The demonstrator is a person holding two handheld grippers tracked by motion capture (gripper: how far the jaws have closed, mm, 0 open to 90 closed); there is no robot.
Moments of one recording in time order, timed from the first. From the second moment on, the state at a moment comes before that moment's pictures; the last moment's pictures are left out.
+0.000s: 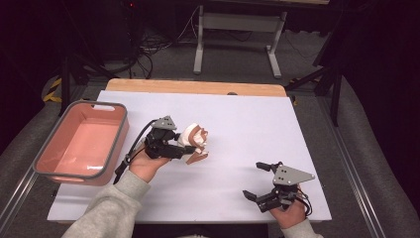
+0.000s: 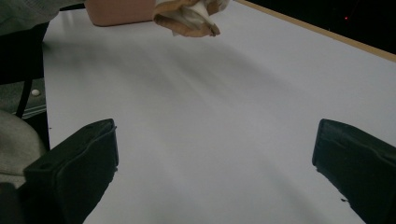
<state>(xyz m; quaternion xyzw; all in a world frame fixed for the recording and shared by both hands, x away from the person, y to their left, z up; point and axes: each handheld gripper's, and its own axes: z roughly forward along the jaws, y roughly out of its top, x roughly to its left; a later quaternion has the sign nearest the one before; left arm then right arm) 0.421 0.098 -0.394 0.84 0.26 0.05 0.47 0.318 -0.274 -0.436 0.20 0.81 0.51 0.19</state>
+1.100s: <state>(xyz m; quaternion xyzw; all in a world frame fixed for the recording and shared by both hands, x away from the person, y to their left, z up) 0.435 0.074 -0.432 0.87 0.28 0.05 0.40 0.318 -0.274 -0.437 0.20 0.82 0.51 0.19</state>
